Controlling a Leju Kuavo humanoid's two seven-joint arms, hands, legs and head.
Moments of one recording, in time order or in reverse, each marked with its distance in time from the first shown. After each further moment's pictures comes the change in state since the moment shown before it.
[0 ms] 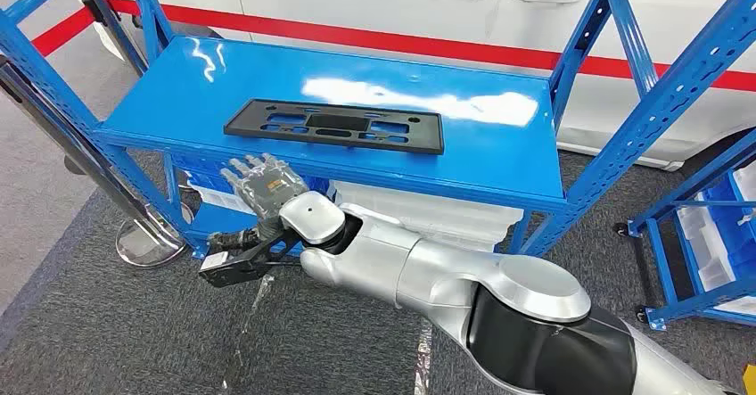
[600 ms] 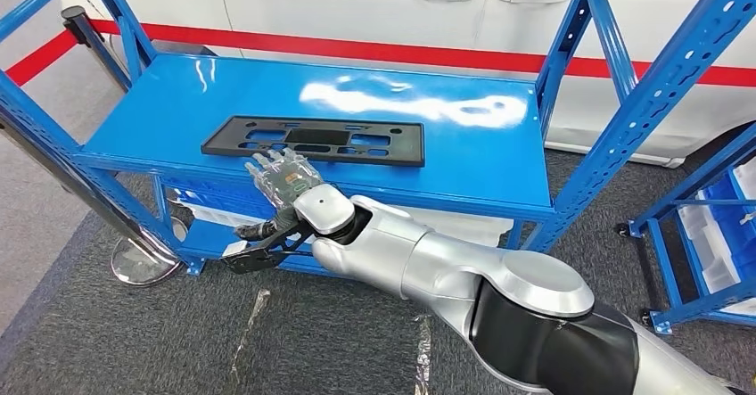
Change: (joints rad) left arm -0.001 -0.003 -0.004 0.000 -0.002 -0.004 -0.002; right arm -0.004 -0.016 -0.006 0.050 0.011 0.035 0.020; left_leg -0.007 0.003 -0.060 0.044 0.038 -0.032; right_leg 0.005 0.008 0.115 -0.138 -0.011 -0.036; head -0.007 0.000
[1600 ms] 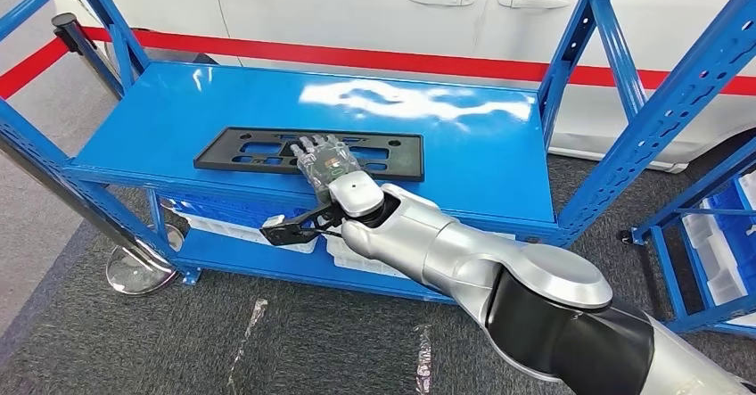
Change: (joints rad) left arm 0.011 -0.003 -0.016 0.000 0.009 0.000 0.002; right arm -0.003 -0.082 -0.039 0.033 0.009 -0.005 0.061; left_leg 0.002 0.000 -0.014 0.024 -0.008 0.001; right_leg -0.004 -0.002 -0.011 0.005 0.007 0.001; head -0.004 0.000
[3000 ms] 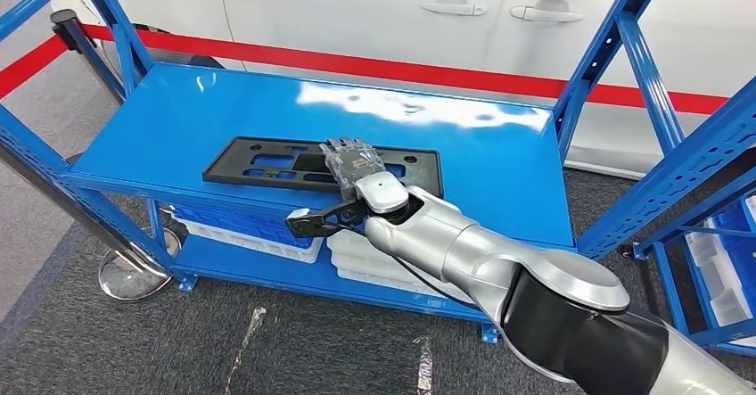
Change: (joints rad) left arm 0.007 0.001 -0.005 0.000 0.035 0.011 -0.018; right arm 0.049 -0.076 -0.055 -0.014 -0.003 -0.008 0.003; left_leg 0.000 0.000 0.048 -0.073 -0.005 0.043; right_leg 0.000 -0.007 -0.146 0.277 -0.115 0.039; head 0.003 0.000
